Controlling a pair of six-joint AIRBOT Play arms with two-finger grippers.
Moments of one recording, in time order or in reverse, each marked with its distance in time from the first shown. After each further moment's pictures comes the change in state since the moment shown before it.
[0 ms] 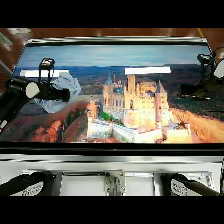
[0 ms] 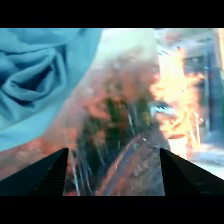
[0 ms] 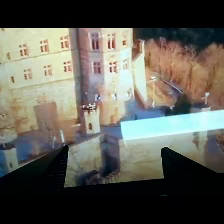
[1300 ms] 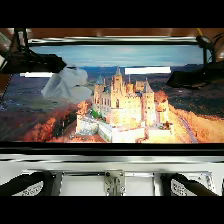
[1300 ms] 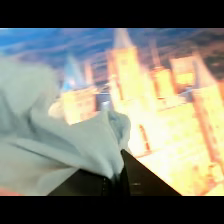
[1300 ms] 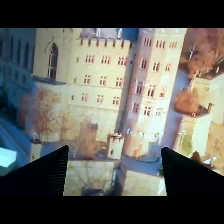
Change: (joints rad) left arm -0.039 0.053 0.354 -0.424 0.000 0.287; right arm 0.000 0.074 0.115 0.349 -0.018 -0.167
